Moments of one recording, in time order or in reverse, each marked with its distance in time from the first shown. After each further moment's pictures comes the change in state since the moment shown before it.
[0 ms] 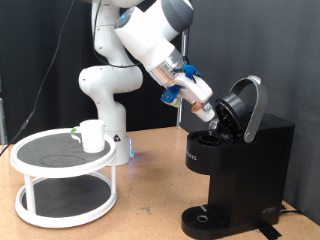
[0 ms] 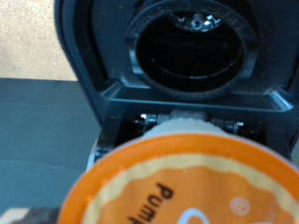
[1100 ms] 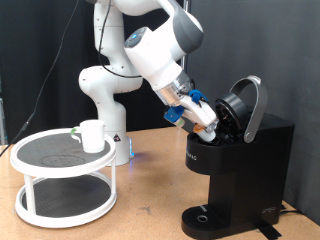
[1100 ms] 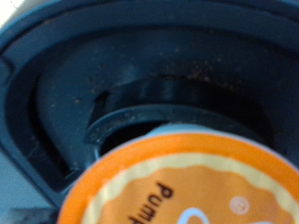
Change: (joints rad) arm 0.001 0.089 0.036 -0.020 0.004 0.081 -0.029
